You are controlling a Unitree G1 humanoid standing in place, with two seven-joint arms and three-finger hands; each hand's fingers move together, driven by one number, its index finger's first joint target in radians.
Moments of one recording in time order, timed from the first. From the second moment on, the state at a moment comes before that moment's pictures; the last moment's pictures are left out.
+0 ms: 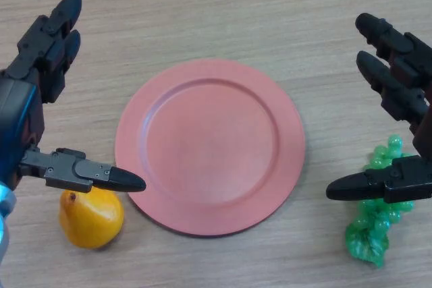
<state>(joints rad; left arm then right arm) -0.06 0.29 0.20 -0.61 -0.02 0.39 -0.28 -0.05 -0.28 -0.14 -0.71 0.14 0.55 0.34</state>
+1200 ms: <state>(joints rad) -0.02 0.29 0.21 -0.69 -0.05 0.43 -0.32 -0.17 -0.49 -0.19 0.14 -0.40 -0.65 0.88</state>
